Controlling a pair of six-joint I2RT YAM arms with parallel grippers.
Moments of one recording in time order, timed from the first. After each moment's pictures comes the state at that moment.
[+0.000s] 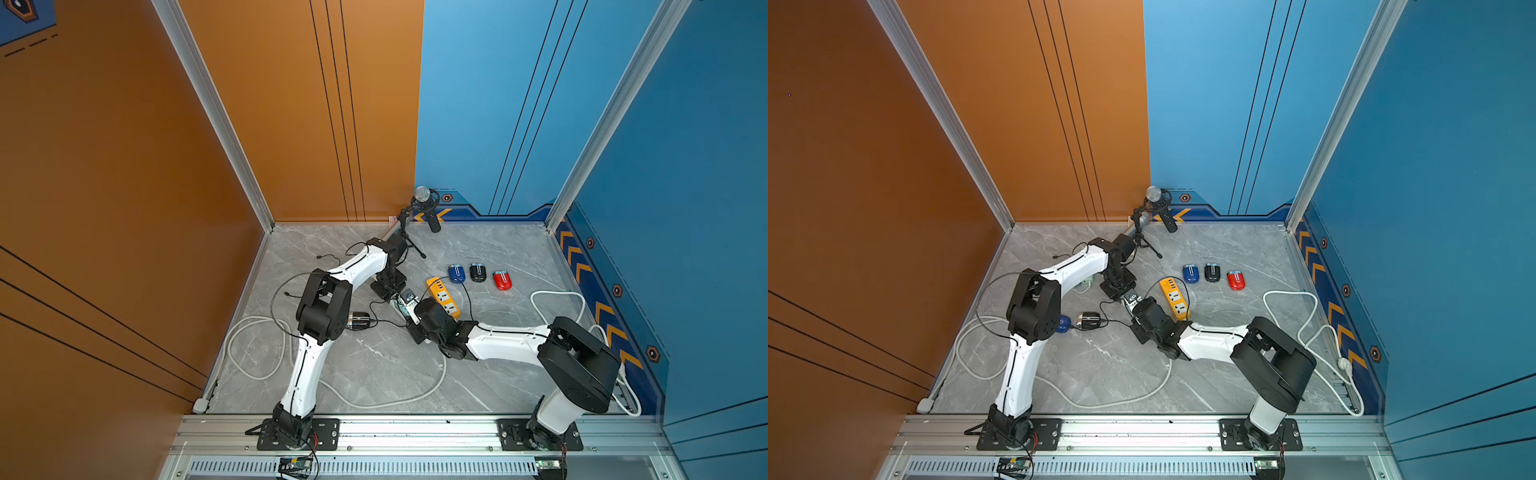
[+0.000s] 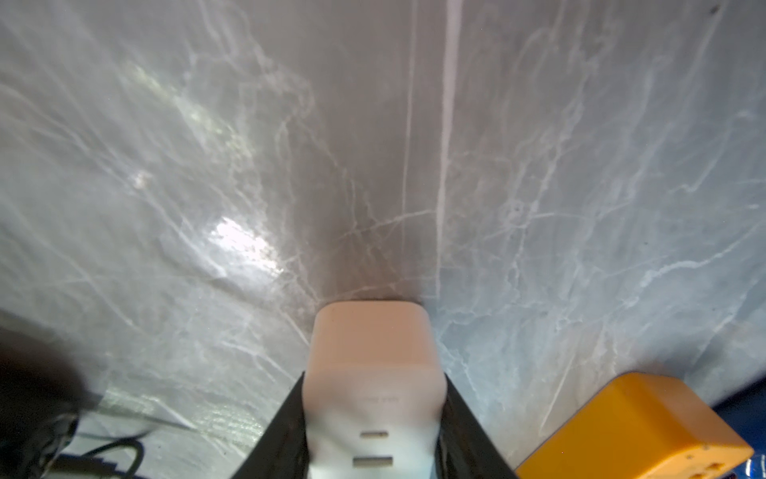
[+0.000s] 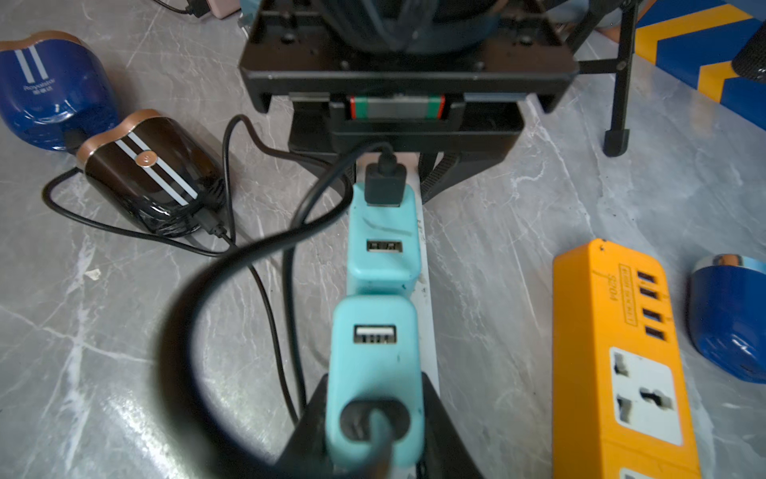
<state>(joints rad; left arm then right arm) -0.49 2.27 1.87 -1.06 0.11 -1.22 0.91 1.67 0.83 0.15 0.27 0.04</state>
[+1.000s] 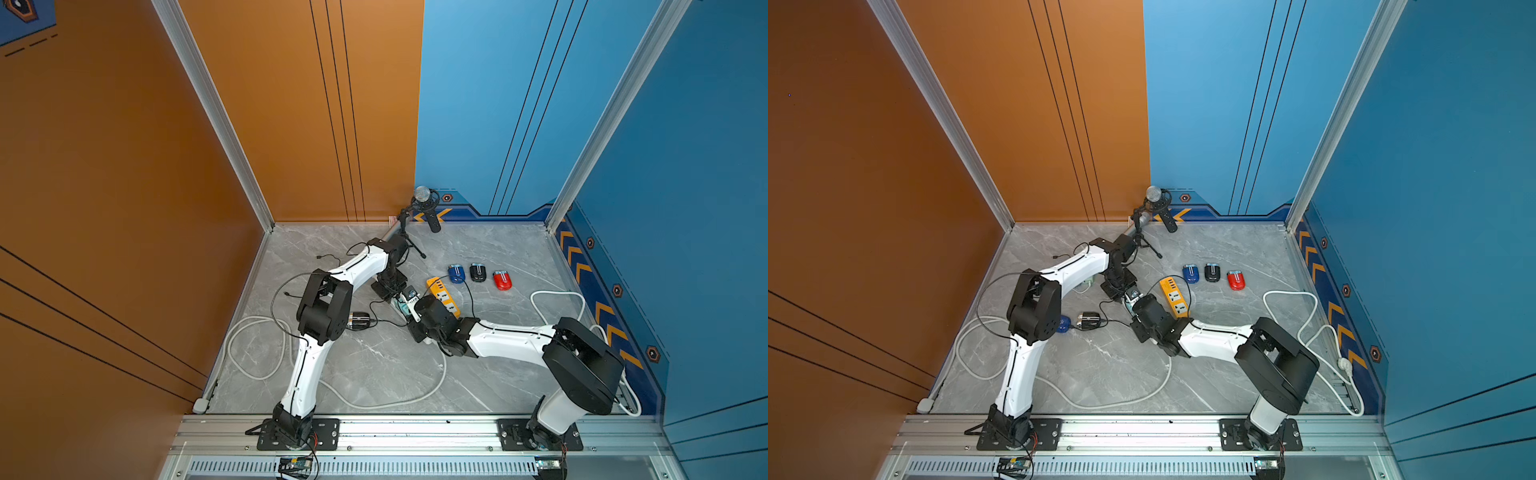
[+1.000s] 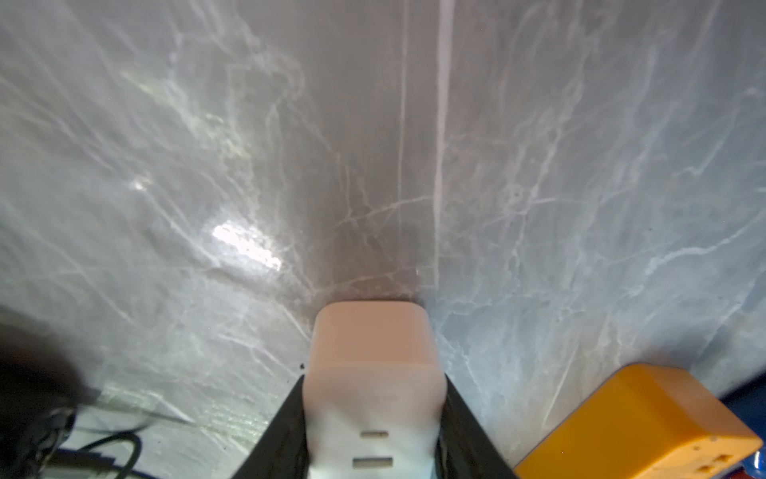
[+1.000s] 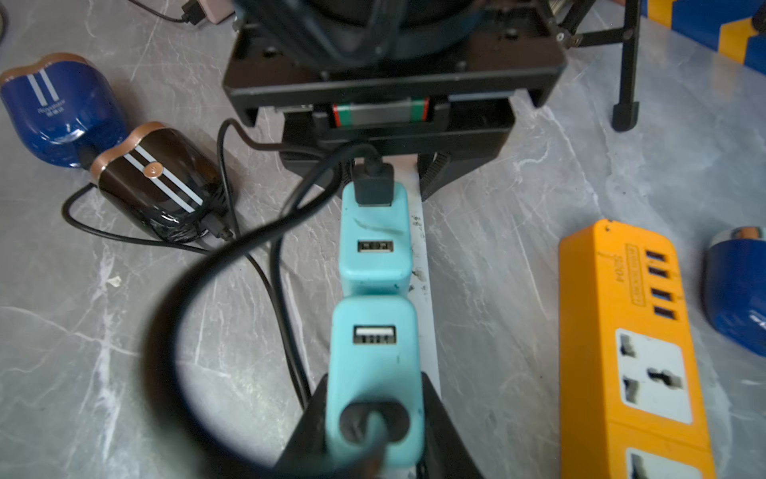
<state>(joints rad) -0.49 2.27 1.87 -1.07 0.11 -1.21 0.91 1.65 0.86 0.07 0.26 0.09</state>
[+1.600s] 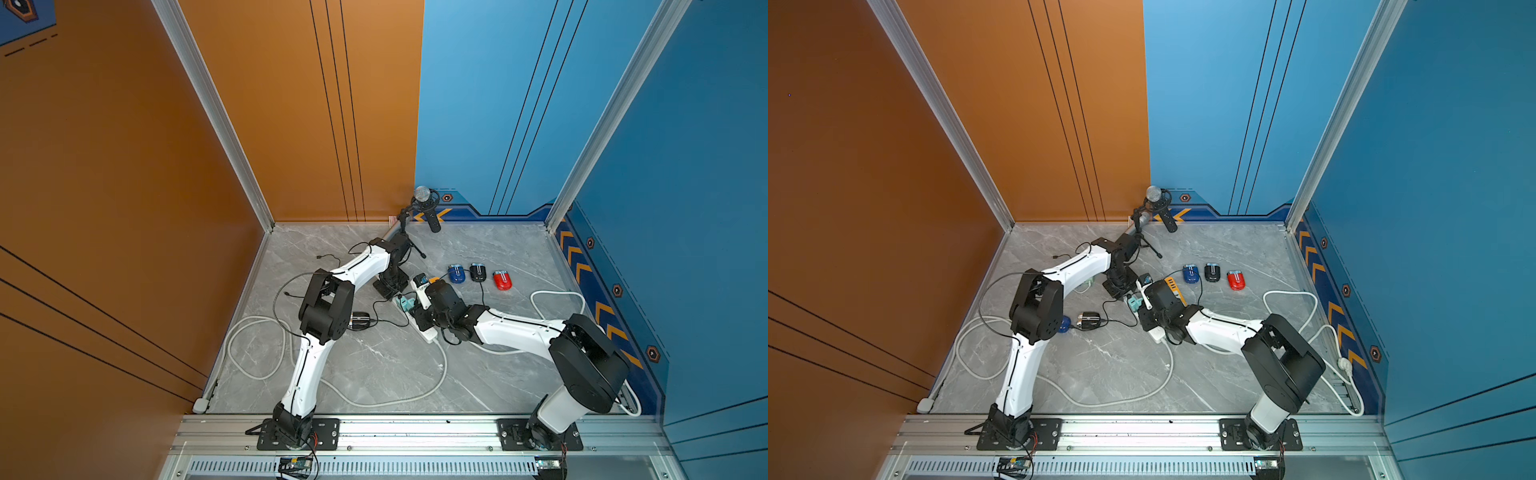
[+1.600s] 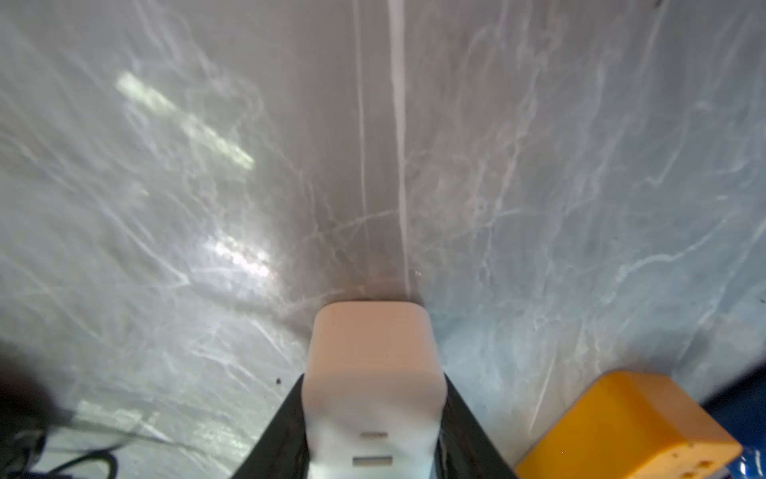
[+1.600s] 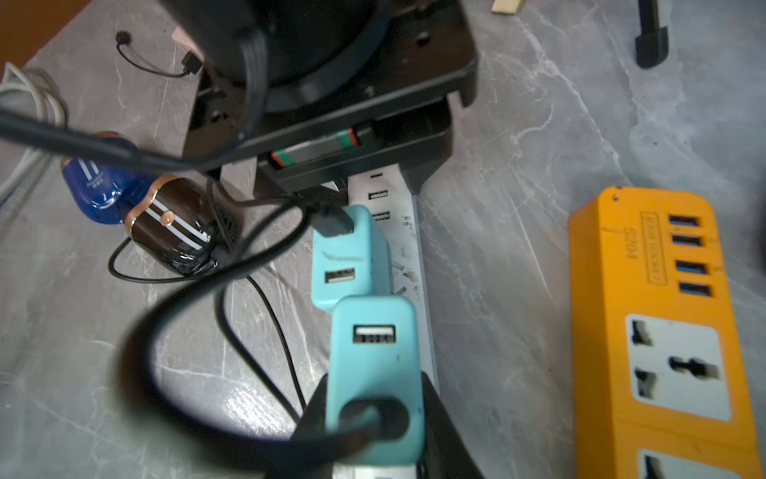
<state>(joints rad) -0.50 2.29 1.90 -1.05 0.07 -1.21 0.75 1.64 0.92 -0.02 -0.01 0.29</state>
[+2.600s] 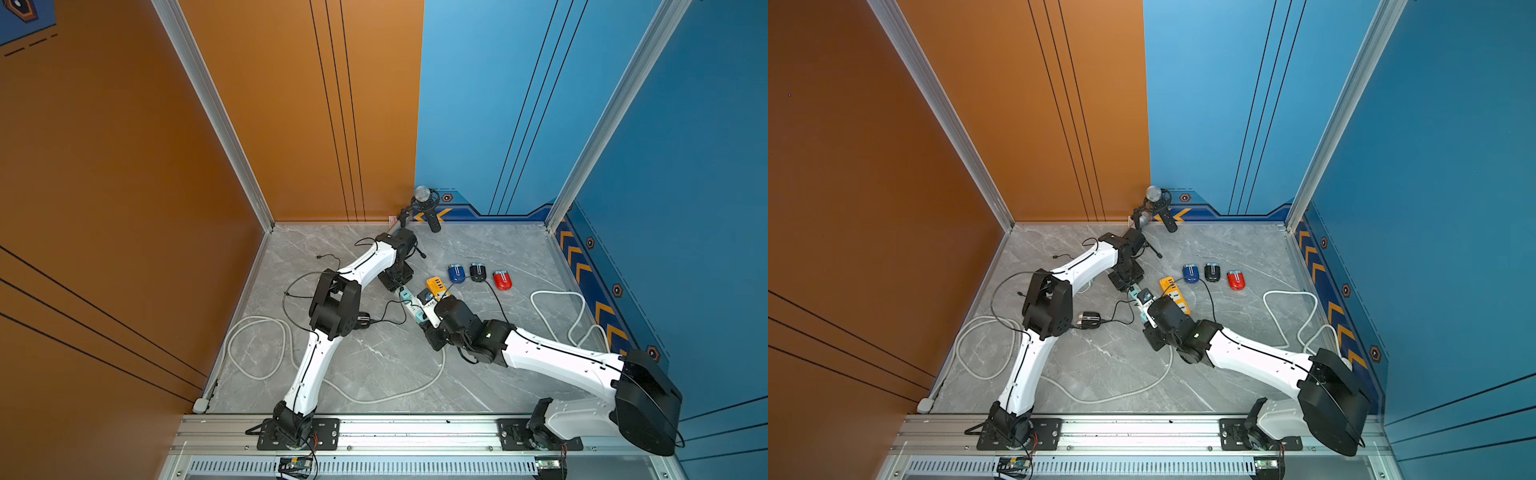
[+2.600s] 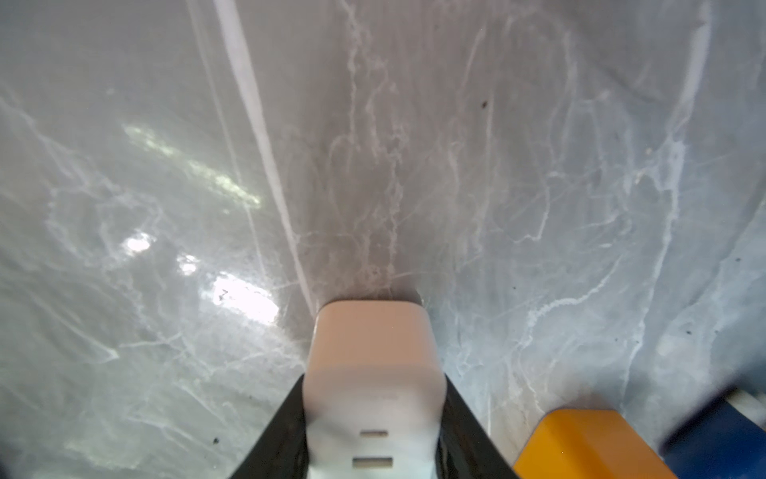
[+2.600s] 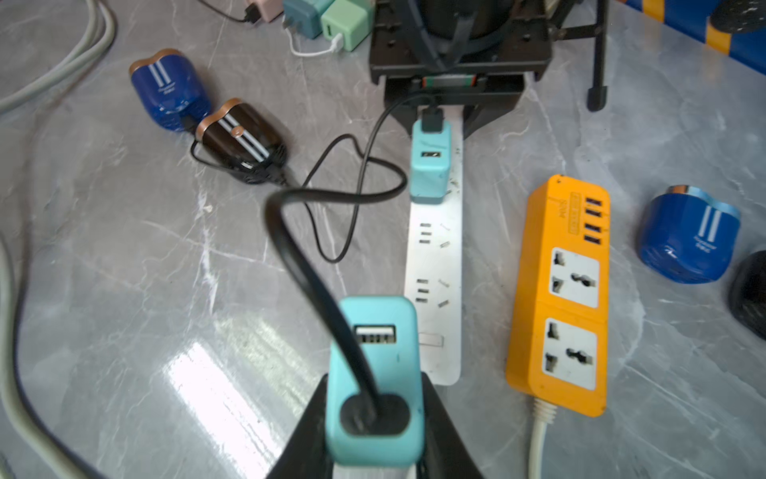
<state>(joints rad) -0.53 2.40 2.10 -1.09 0.00 -1.15 0.94 1.33 0.80 -0.25 0.16 0.13</state>
